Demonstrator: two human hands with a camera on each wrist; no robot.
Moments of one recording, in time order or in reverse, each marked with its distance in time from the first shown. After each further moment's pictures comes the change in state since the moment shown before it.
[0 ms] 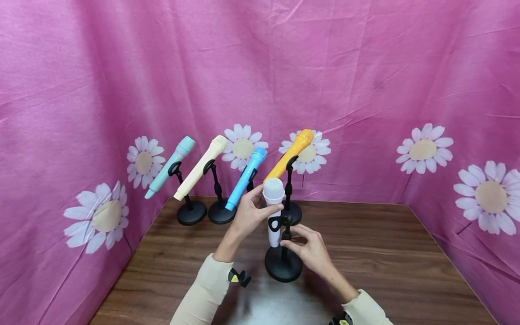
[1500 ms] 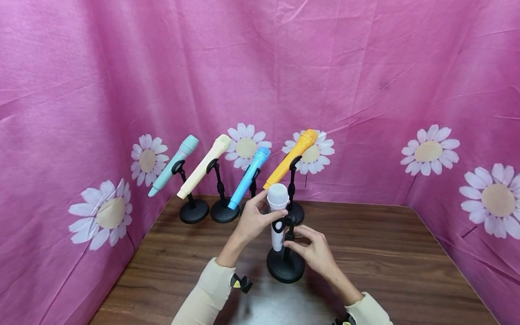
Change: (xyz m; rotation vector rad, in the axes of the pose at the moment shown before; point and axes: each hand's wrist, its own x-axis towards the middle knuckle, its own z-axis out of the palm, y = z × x) left_hand -0.012 -0.010 0.003 0.006 -0.015 -0.083; right_hand -0.001 0.003 -0.004 0.014 -0.023 -0.016
